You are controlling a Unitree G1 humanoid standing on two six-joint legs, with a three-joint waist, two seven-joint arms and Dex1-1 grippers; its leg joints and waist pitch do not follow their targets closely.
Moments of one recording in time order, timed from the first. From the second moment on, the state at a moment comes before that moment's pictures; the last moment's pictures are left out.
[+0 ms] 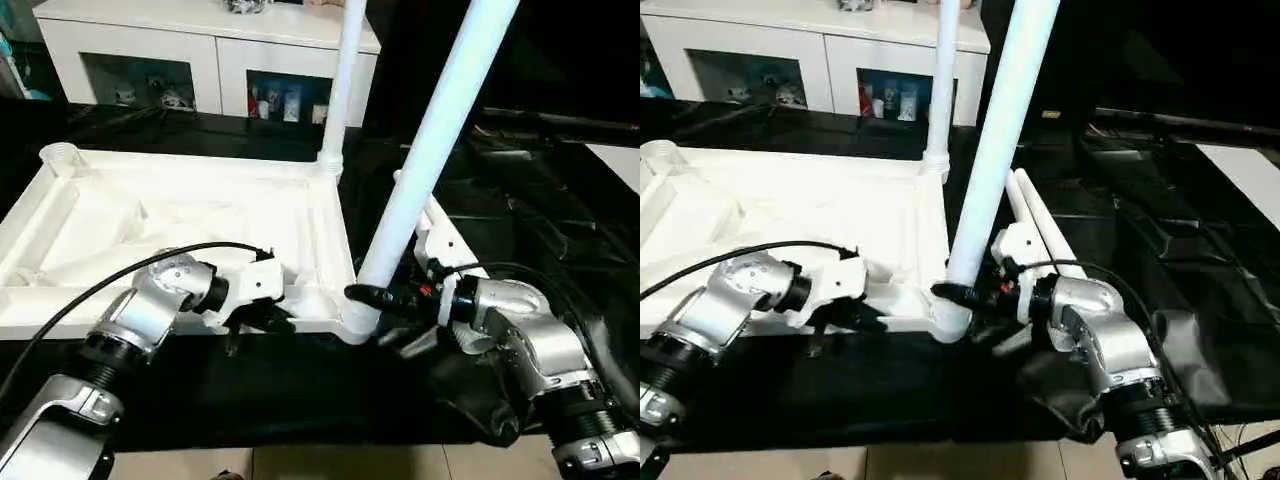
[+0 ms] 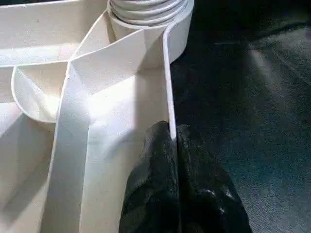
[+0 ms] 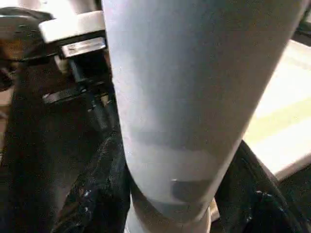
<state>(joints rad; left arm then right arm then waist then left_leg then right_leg) -0.57 0.51 -0.36 0.48 0.08 0.05 -1.34 -0.38 -0.36 0.17 0.29 0.31 0.20 1.11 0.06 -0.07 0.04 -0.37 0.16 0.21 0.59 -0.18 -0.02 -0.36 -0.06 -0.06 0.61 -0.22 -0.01</state>
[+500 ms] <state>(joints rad) -0.57 0.53 -0.38 0.48 0.07 0.02 -1.40 -0.37 -0.36 0.20 0.33 0.32 0.13 1.20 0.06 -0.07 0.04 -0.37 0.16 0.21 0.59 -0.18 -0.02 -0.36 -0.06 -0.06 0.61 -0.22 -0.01</state>
